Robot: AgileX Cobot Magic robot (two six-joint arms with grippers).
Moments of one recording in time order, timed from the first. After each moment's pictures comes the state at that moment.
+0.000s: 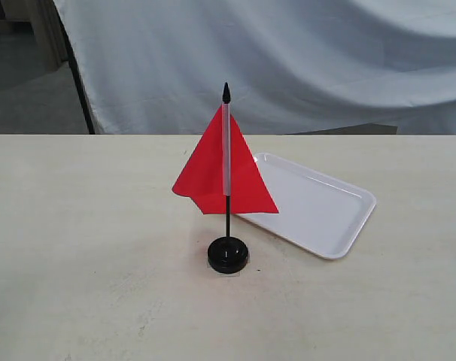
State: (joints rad) left arm -0.06 0.00 0.00 0.16 0.33 -0.25; right arm -0.05 0.02 0.00 0.10 -0.63 0.52
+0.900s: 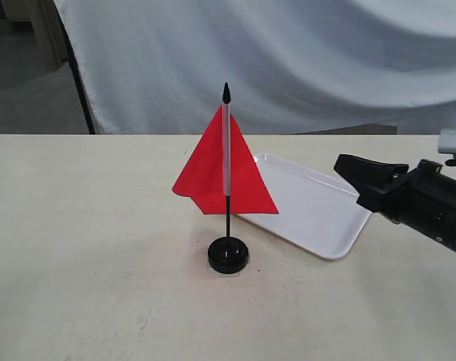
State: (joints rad) left arm -0.06 0.00 0.00 0.16 0.33 -0.25; right arm -0.05 1.67 -0.45 -0.83 -1.20 0.74
